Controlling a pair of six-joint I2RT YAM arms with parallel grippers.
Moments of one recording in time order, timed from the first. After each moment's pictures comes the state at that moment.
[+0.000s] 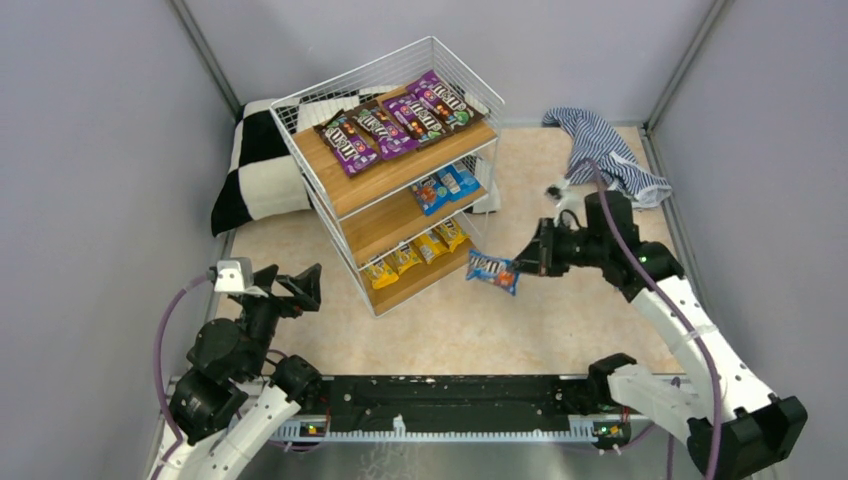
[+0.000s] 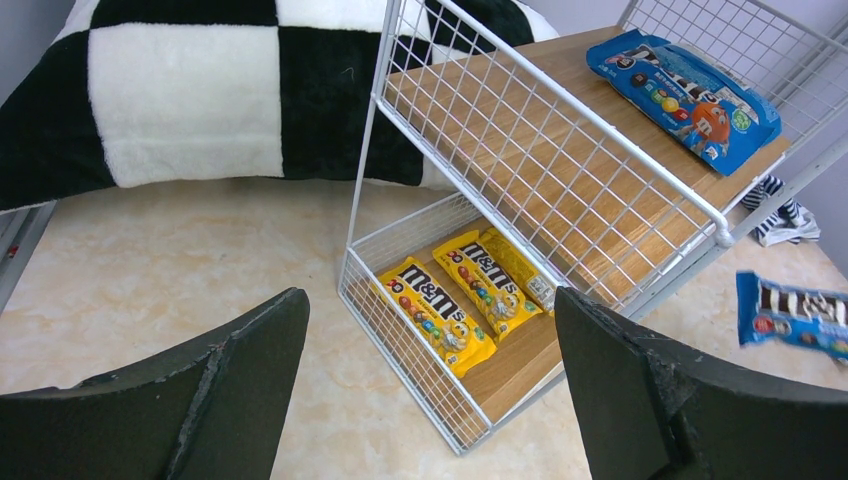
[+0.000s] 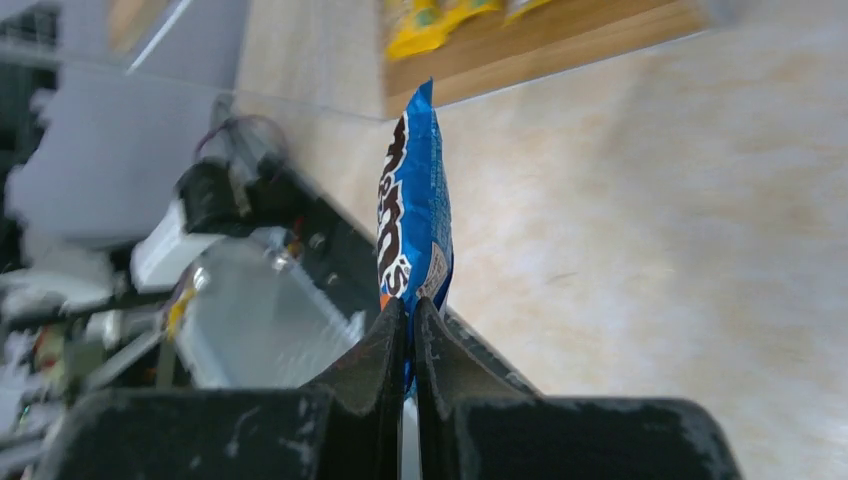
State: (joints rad) left arm -0.62 0.09 0.71 -0.63 -0.46 -0.29; right arm 0.29 0.93 0.92 -0.69 -0.56 0.44
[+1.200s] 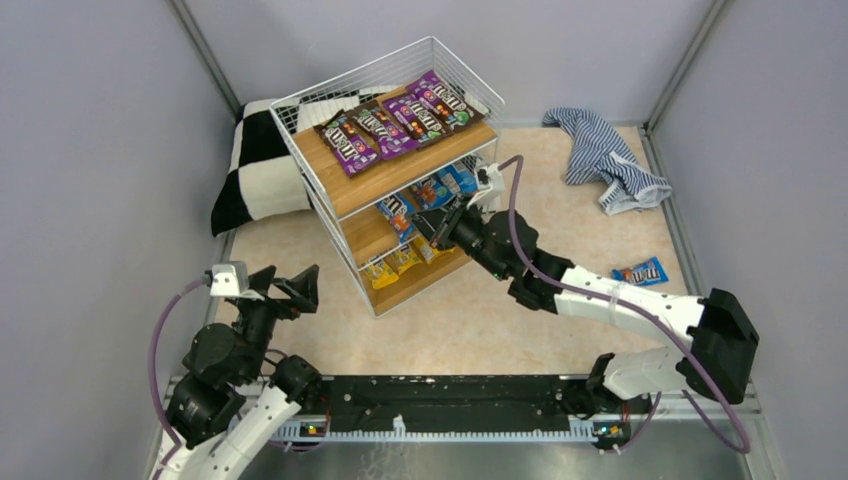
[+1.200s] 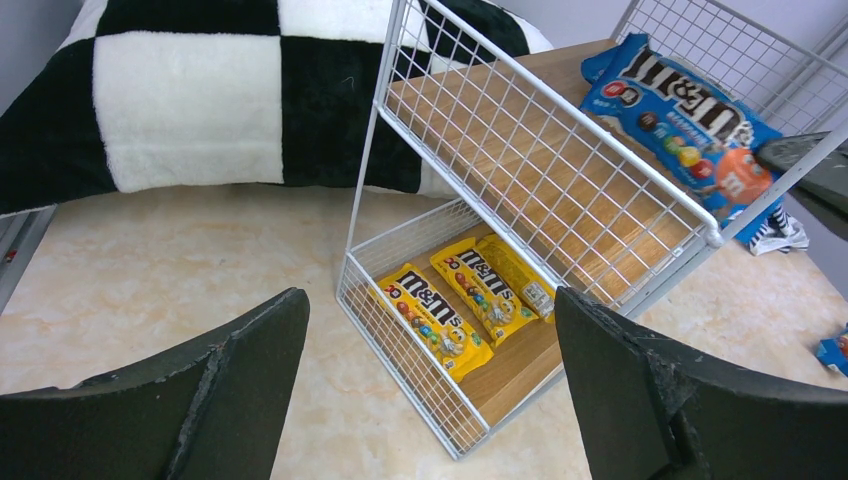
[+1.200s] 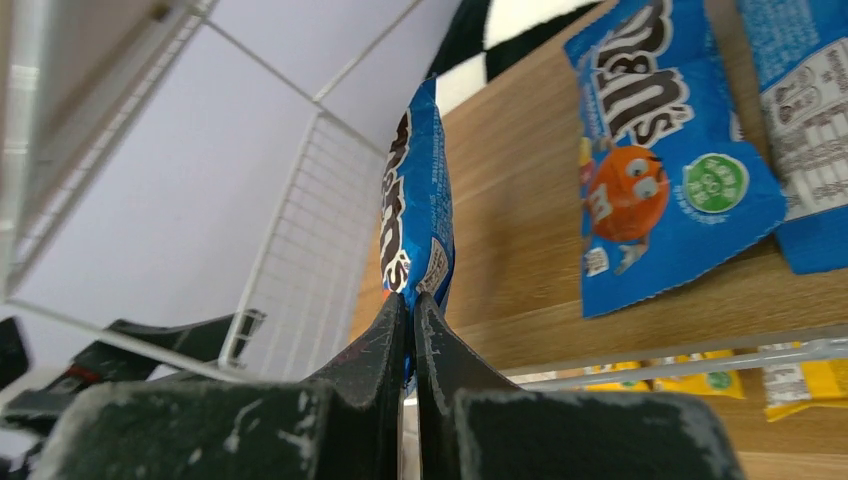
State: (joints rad) left arm -0.62 0.06 0.71 -0.63 -0.46 -0.29; right arm 1.01 1.27 0.93 0.38 0.21 0.79
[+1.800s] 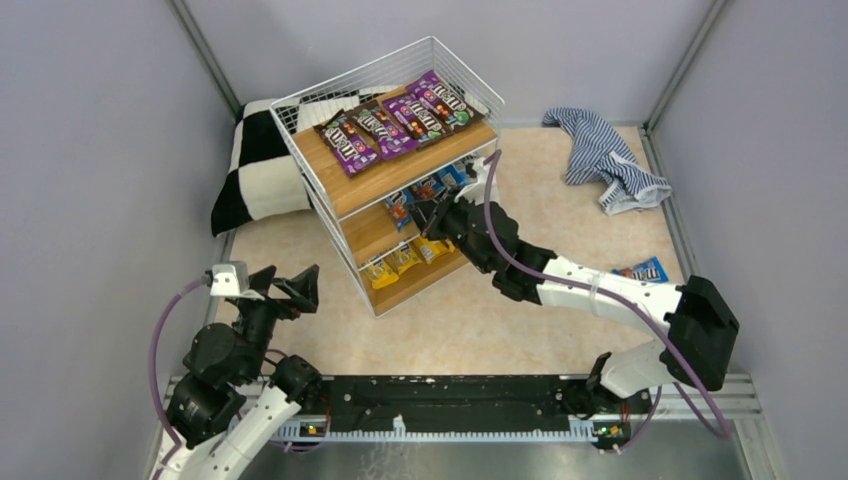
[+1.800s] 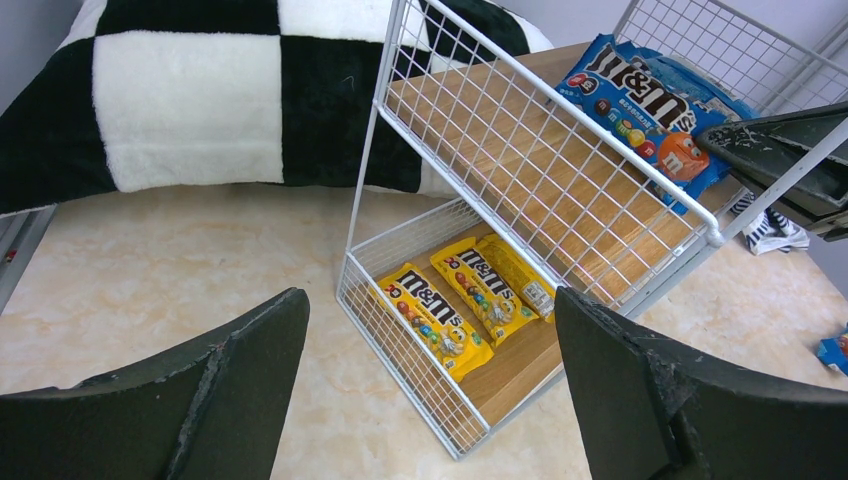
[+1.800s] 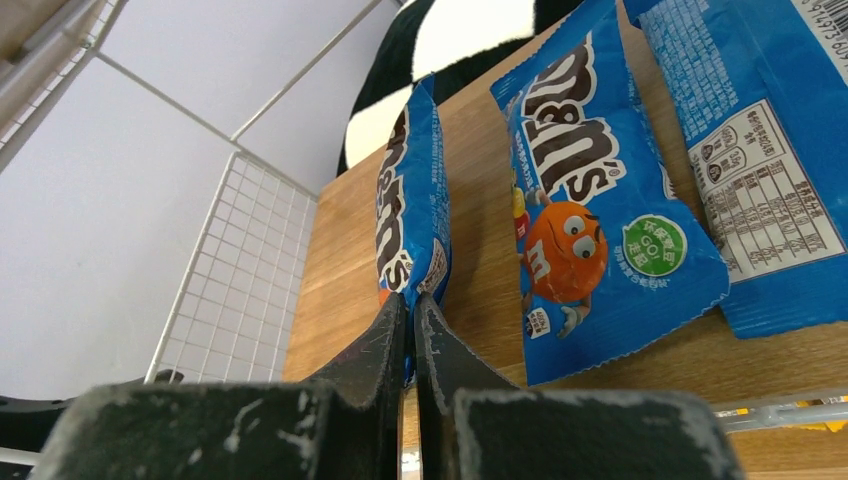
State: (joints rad) left arm -0.62 0.06 0.70 -0.63 -0.46 -0.29; right arm 1.01 1.40 1.02 0.35 0.35 0.72
